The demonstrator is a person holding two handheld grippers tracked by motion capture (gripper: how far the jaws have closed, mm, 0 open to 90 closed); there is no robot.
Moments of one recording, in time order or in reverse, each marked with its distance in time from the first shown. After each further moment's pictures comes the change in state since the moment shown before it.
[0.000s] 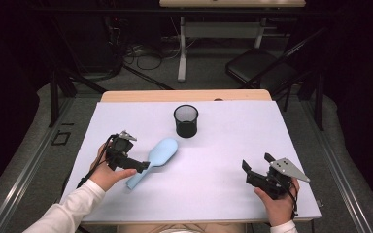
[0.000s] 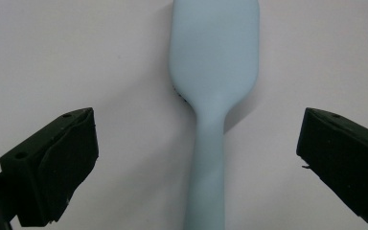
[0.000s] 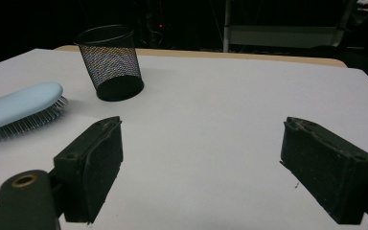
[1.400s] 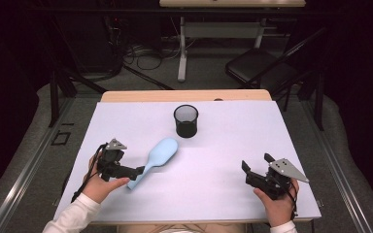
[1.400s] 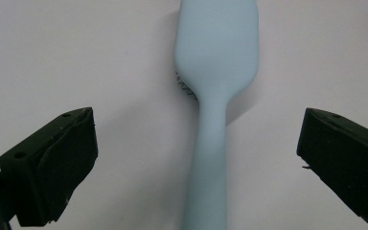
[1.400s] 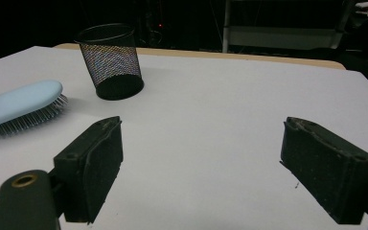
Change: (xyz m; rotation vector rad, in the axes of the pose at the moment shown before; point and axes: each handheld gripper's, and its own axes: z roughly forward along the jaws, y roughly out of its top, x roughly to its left) left arm 0.002 -0.035 -0.006 -0.138 -0.002 -0.038; right arm 0.002 0.000 0.000 0.000 -0.004 -0.014
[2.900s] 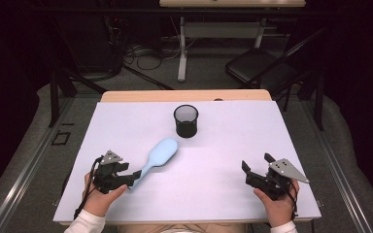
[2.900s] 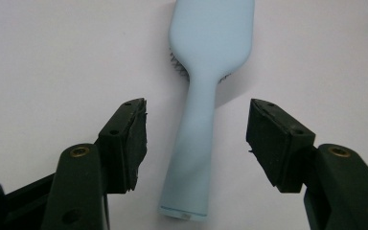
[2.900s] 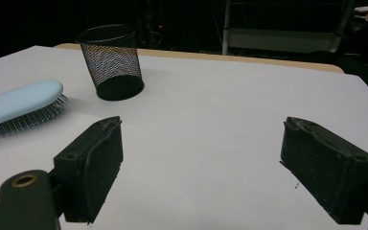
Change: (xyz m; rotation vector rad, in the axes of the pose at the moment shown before) left arm -0.013 -0.034 -0.004 -0.093 0.021 -0.077; right arm 0.001 0.001 -0.001 -0.005 -0.003 -0.013
